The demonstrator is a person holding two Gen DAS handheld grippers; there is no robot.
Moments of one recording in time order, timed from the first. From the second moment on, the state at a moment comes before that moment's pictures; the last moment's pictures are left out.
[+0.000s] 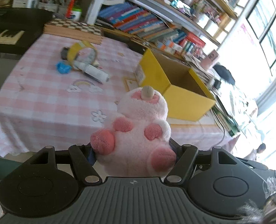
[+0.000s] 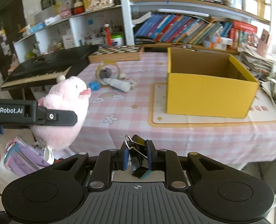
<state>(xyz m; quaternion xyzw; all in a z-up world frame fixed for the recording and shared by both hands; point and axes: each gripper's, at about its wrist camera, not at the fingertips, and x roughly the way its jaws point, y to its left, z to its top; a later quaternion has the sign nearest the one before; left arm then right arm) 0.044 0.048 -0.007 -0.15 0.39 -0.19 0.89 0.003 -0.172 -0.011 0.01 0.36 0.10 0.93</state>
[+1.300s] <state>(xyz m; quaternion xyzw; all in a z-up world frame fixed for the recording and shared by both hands) 0.107 -0.101 -0.010 -0.08 0.42 -0.30 0.85 0.039 -0.291 -0.016 0.05 0.38 0.02 0.92</state>
